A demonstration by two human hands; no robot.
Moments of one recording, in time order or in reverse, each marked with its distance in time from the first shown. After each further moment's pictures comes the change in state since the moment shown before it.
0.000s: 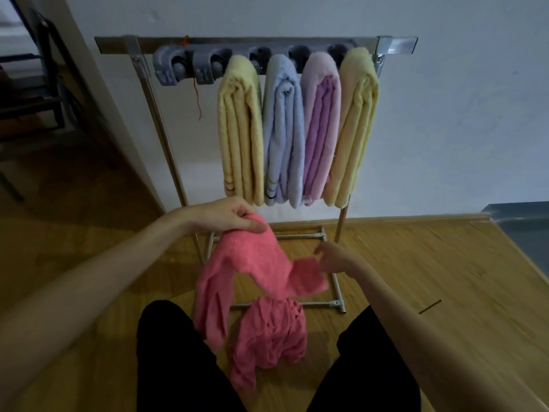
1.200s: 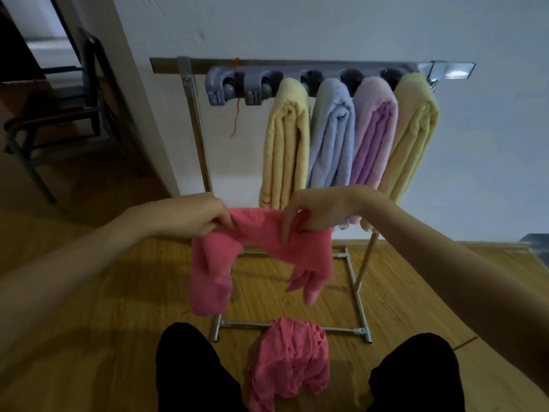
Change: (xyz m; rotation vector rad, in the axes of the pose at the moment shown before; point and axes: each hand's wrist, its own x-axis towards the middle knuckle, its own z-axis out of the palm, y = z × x) left_hand -0.078 -0.028 -0.089 0.739 0.062 -0.024; right_hand -0.022 -0.197 -0.095 -0.509 -0.248 -0.830
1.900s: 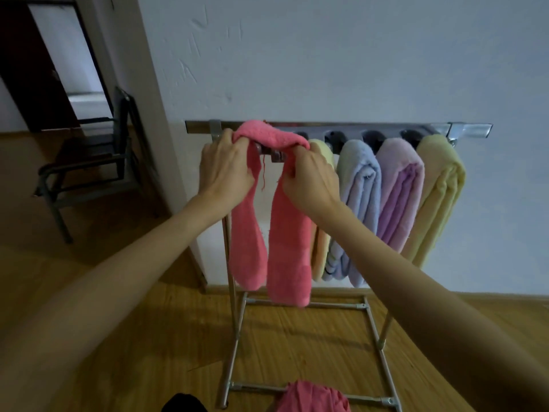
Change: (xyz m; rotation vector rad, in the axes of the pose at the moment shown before) left_hand 0.054 -0.017 -0.093 0.201 1.133 -0.365; right_hand 0.077 -0.039 -0.074 -0.161 1.232 0.443
